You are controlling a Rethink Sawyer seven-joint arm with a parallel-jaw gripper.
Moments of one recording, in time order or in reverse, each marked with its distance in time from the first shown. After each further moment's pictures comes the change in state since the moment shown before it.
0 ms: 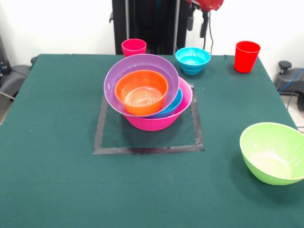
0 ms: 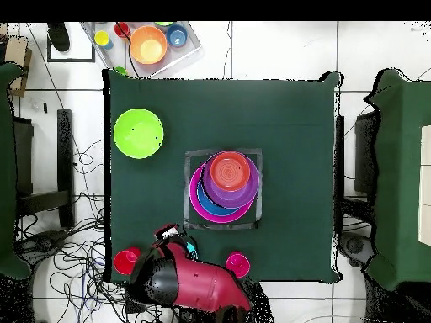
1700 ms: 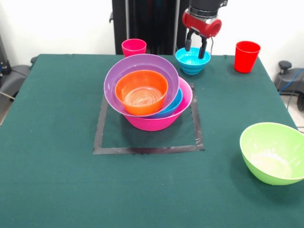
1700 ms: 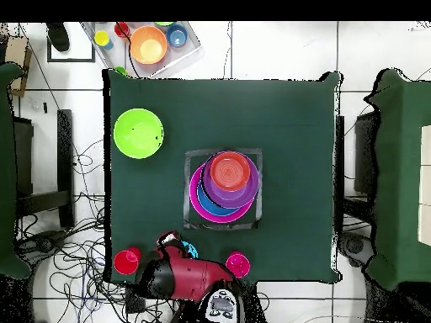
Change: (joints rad) arm 0.030 0.242 -0.001 -0.029 -0.078 -0.176 0.000
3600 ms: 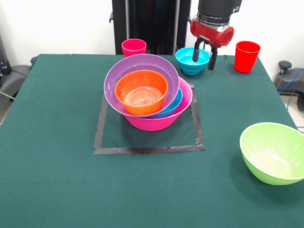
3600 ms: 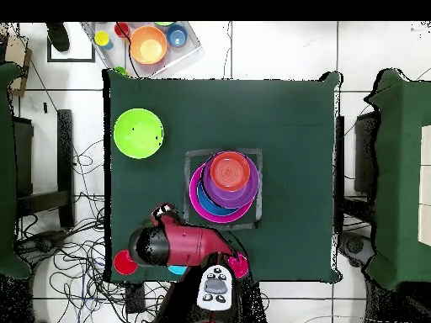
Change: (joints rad) arm 0.029 -0.004 -0.004 -0.199 0.007 0.184 0.000
